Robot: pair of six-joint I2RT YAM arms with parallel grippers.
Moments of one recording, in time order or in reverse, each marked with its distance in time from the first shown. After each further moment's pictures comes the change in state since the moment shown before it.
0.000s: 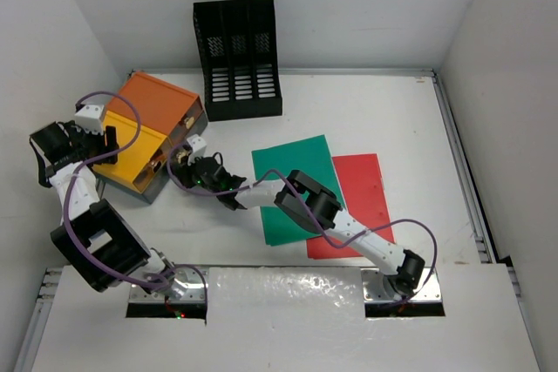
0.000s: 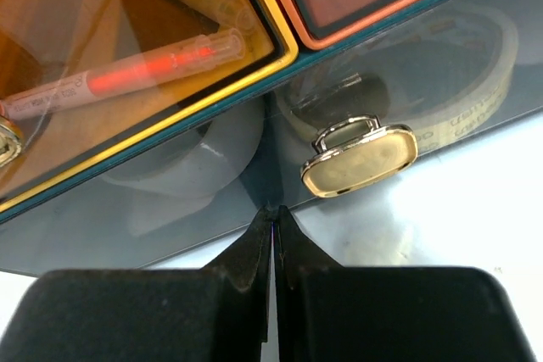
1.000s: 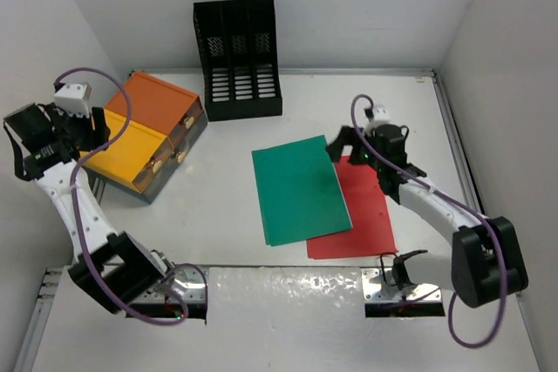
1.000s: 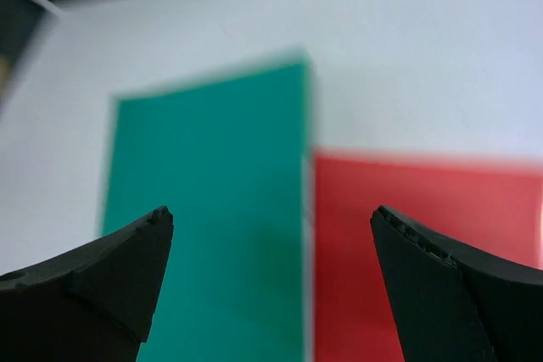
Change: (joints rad) left arm -0.002 -0.130 0.232 -0.306 0.006 -0.089; right arm -0.734 -1.513 -1.324 -0.428 -0.230 -0.097
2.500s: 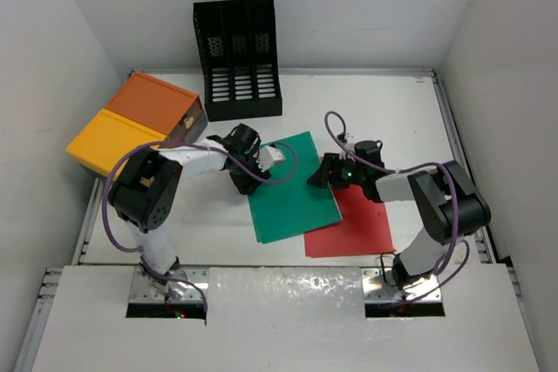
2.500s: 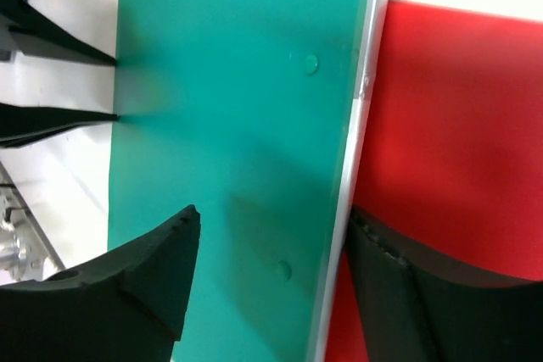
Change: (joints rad) left arm -1.239 0.595 -0.119 0.084 -0.333 0.028; right arm -0.019 0.410 -0.138 0.235 -0.401 0.114
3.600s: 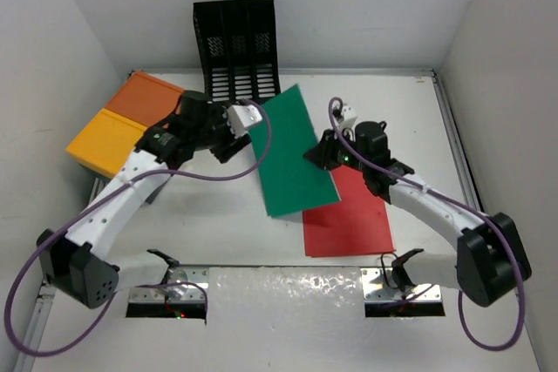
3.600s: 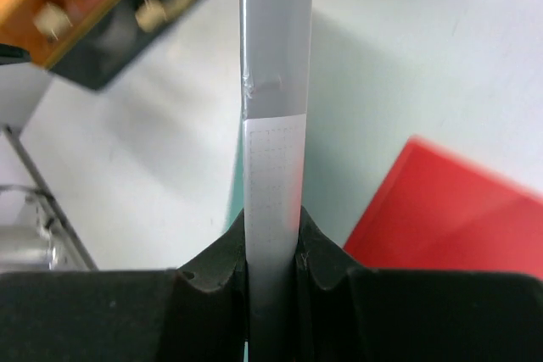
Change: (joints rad) left arm 0.080 -0.543 0.119 -0.137 0.023 0.073; right arm 0.157 -0.373 0.152 -0.247 0.153 -0.087
